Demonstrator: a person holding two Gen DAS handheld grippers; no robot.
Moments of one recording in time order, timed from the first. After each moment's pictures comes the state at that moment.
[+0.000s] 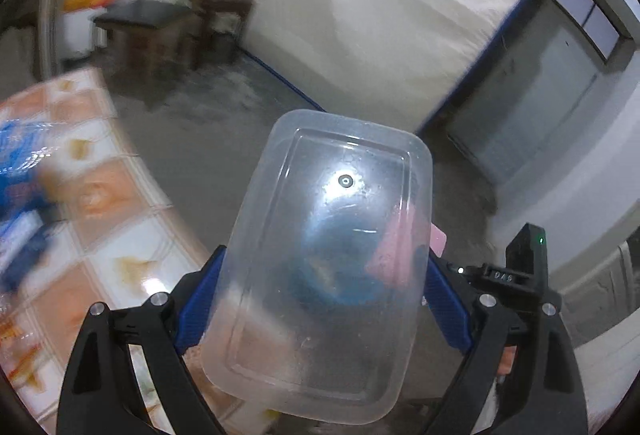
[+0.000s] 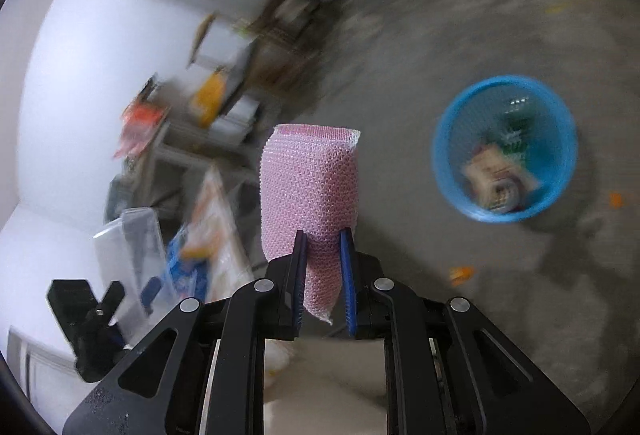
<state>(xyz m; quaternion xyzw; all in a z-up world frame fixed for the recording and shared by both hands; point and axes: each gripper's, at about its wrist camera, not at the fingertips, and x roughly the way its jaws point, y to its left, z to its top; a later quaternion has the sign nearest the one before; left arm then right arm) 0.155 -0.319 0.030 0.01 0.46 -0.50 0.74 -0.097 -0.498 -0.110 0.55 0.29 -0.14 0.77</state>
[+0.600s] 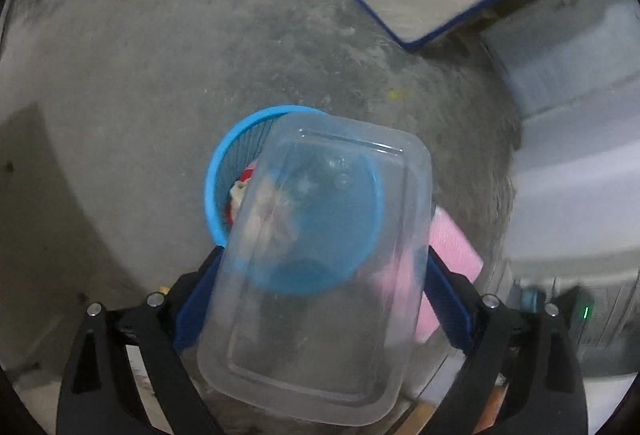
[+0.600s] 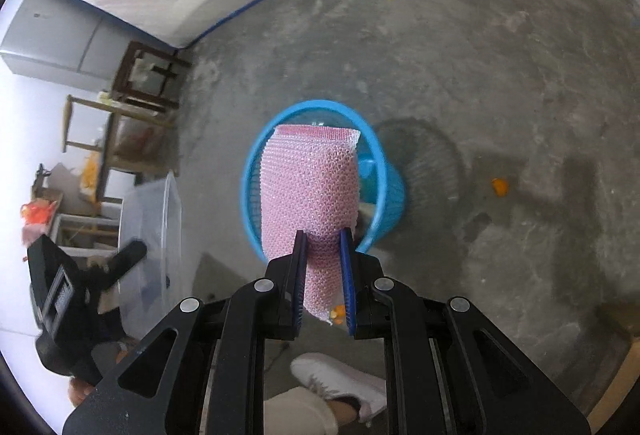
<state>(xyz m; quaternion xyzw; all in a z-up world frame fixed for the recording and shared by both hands) 0.131 -0.580 -0.179 0.08 0.64 -0.43 0.63 -0.165 -0.579 -0.231 0.57 0.33 -0.33 0.67</state>
